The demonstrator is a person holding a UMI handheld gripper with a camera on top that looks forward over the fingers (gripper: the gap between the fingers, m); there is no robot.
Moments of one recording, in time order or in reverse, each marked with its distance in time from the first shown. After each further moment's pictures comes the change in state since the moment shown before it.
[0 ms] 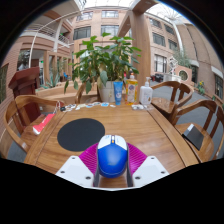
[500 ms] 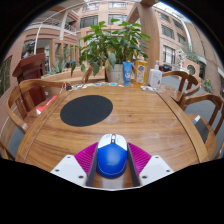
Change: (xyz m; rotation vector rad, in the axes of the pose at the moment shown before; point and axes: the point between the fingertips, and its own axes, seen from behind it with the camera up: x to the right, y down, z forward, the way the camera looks) arm -0.017 0.082 0.007 -0.145 -0.071 -0.047
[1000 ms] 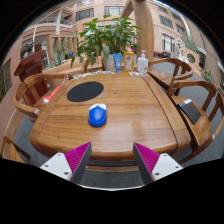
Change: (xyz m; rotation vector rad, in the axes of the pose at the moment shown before) arm 0.044 0.068 -0.151 -0.147 -0.020 0.043
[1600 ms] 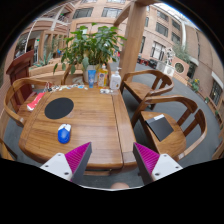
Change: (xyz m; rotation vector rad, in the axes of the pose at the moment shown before) arm 0.135 -0.106 -0.095 0.025 0.221 -0.069
